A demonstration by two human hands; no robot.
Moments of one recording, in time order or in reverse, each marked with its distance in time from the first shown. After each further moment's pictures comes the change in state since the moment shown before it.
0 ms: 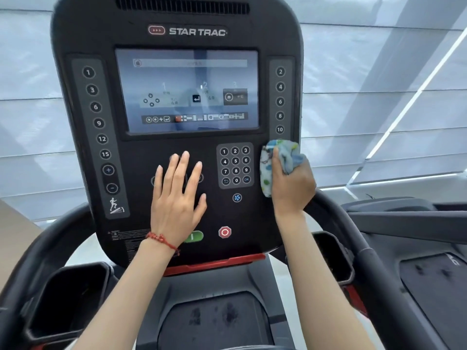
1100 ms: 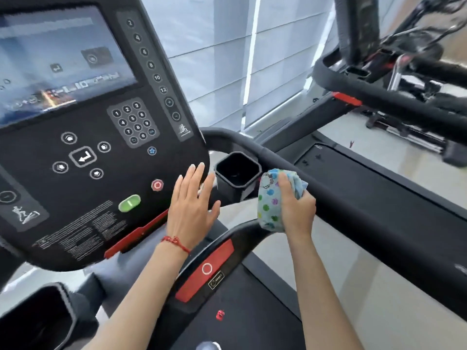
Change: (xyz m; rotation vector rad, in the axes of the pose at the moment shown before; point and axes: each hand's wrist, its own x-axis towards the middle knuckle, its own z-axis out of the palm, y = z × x) left_hand -0.076 0.103 -0.042 -0.613 -0.251 0.464; right_hand -0.153 -0.005 -0.221 0.133 0.207 0.799
